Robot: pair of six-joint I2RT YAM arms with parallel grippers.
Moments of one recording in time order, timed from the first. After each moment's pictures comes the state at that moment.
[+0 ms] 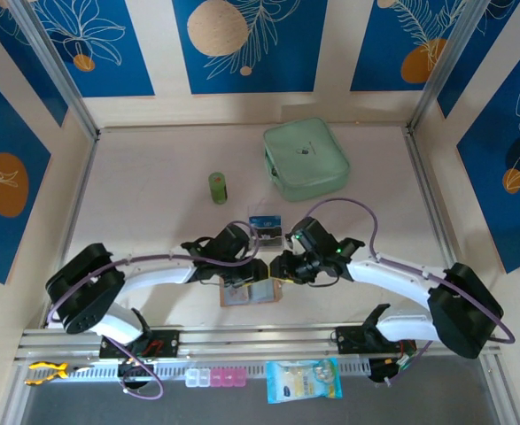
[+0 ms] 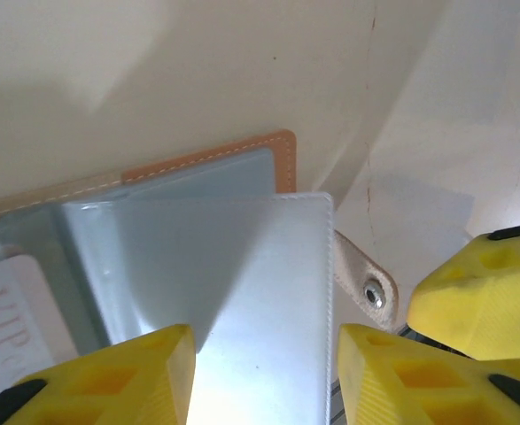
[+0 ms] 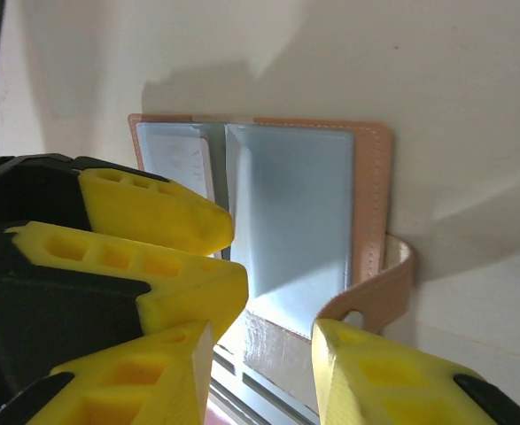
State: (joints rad) left arm -0.93 1.50 0.70 -0.14 0.35 -1.06; right arm 0.77 1.21 0.59 -0.36 -0.44 0.92
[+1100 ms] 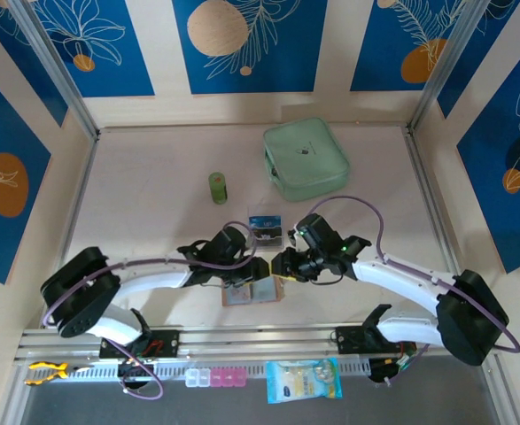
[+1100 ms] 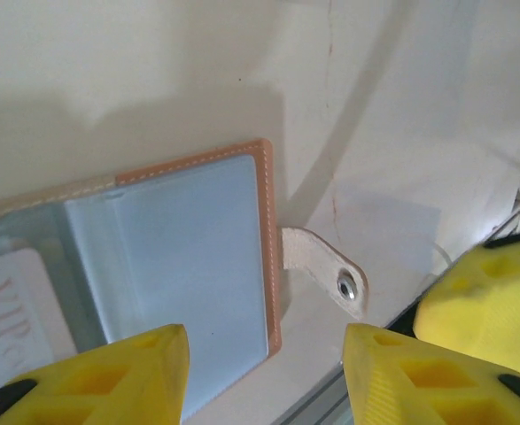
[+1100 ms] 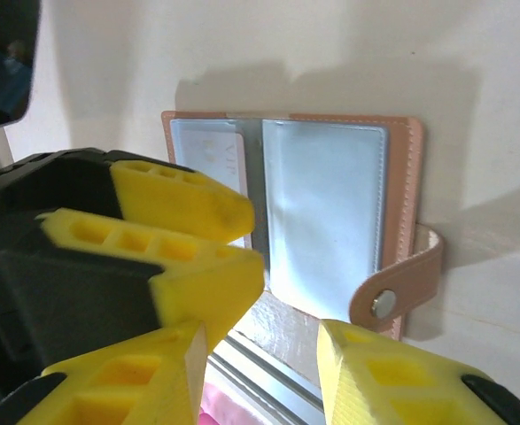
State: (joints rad) left arm -0.94 1.43 0.63 -0.05 0.33 -1.10; right arm 0.75 1.19 0.63 -0.42 -0.47 0.91
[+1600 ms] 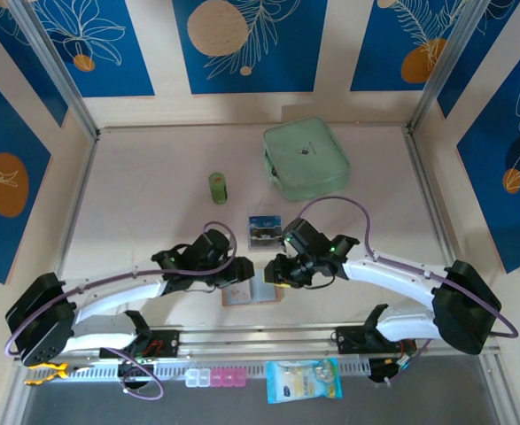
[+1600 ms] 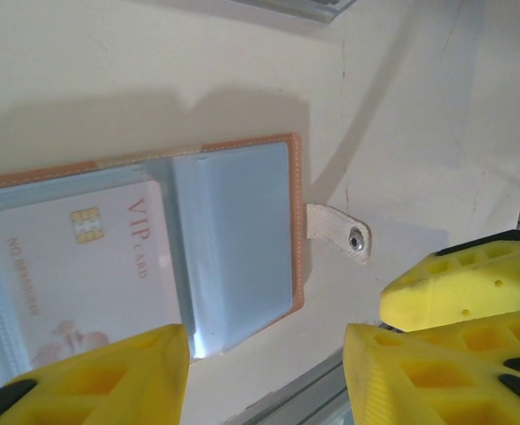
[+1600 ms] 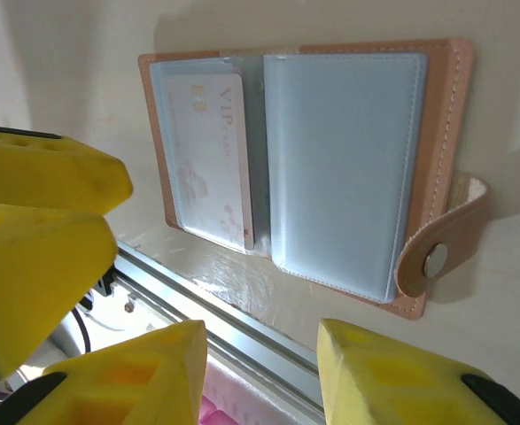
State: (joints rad) left arm -0.93 1.18 0.59 -0.26 0.22 -1.10; right arm 0.87 1.24 0.70 -0.51 -0.41 0.95
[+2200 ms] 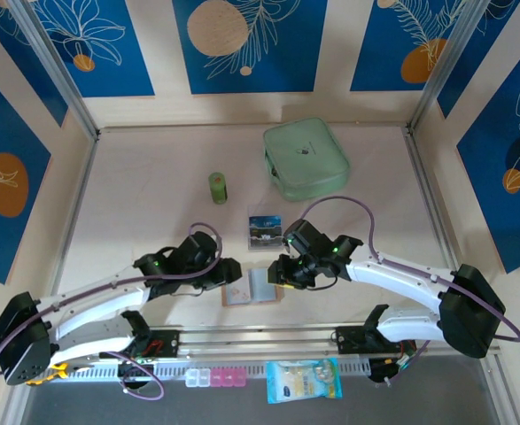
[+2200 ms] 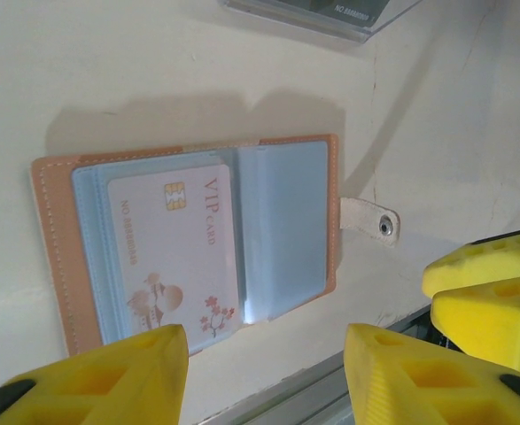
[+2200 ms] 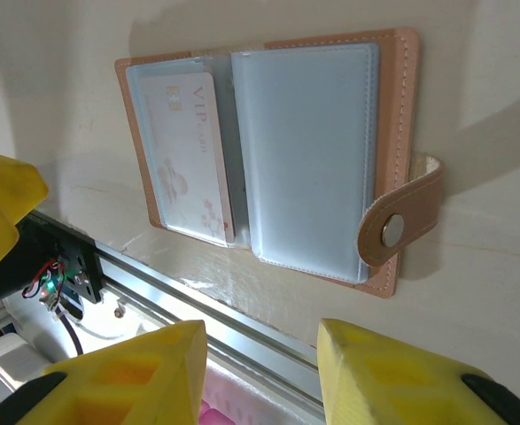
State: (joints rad) left arm -0.90 1.02 0.57 -0.42 0.17 -1.08; right arm 0.88 1.21 0.71 -0.57 -0.37 0.98
